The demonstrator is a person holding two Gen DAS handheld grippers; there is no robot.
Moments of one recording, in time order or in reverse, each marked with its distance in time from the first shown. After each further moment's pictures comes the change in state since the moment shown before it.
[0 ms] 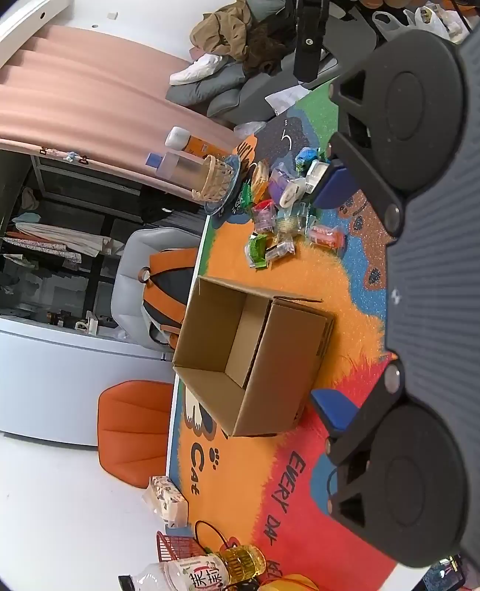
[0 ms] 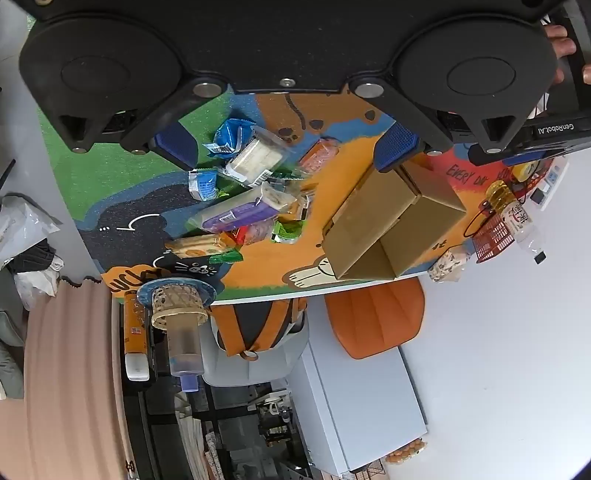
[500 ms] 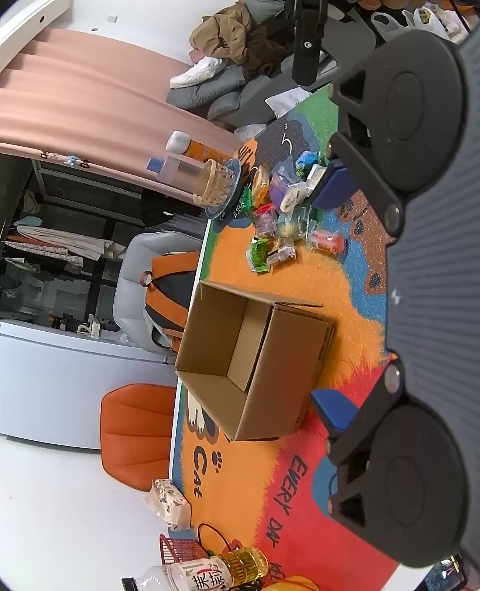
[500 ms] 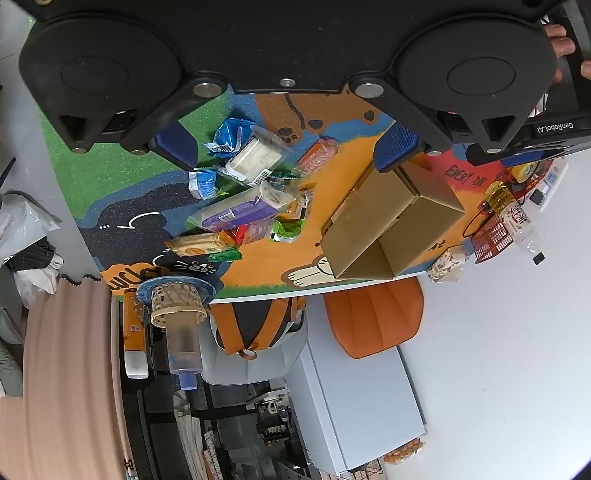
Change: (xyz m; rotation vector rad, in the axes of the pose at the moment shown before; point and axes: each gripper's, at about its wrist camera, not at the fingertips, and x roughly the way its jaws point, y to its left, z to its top) left arm -0.003 -0.001 0.002 0.012 -0.002 -0.001; right arm 0.002 0.002 -0.002 0.002 0.000 0.007
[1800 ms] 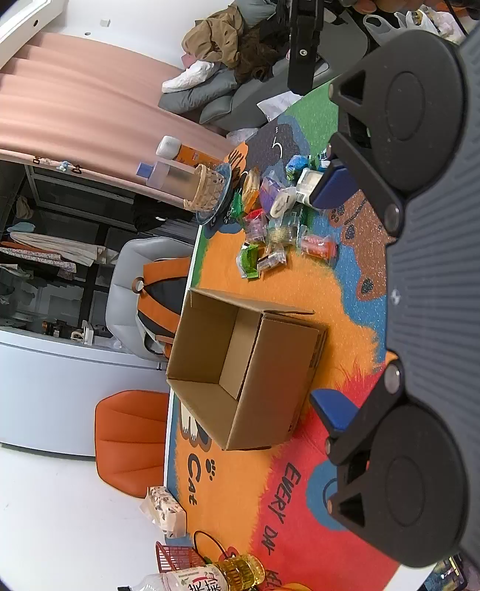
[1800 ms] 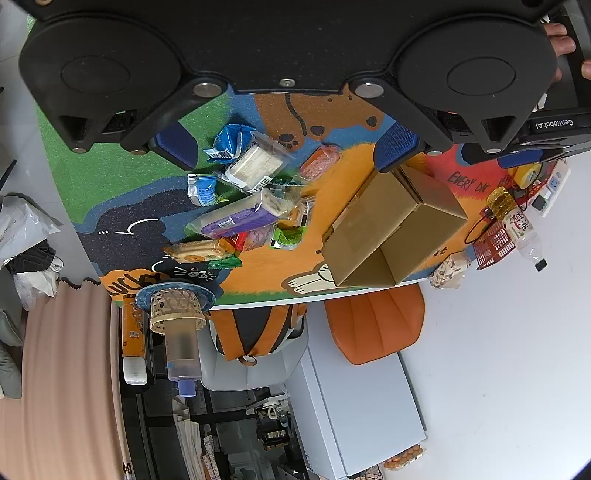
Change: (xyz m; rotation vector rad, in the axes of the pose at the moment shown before) left arm 0.006 -0.008 -0.009 0.017 0.016 -0.008; right arm 0.002 0.000 -0.004 -0.005 0.012 -0.004
